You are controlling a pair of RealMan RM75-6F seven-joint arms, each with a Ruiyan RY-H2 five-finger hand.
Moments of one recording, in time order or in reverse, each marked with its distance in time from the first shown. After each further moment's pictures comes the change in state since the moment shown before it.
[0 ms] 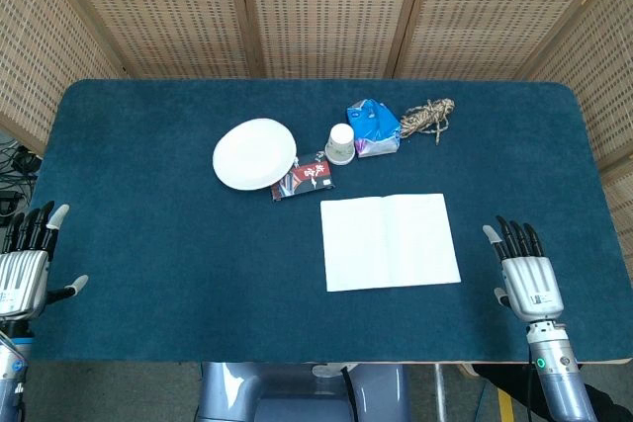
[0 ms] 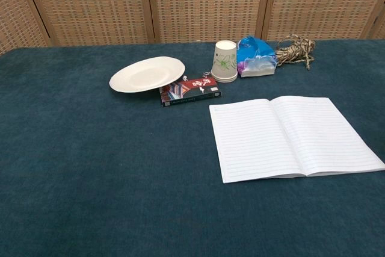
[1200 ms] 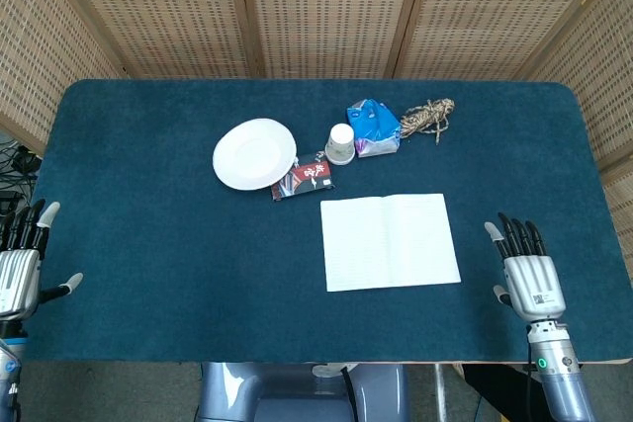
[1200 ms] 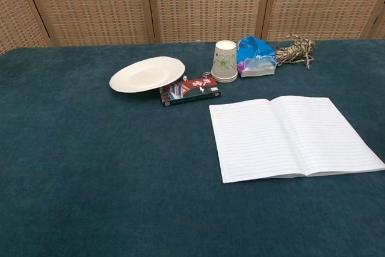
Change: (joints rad) left arm 0.006 0.018 -0.007 -0.009 -0.007 0.019 -0.032; right arm -0.002 -0.001 0.005 -0.006 -0.012 0.017 0.030
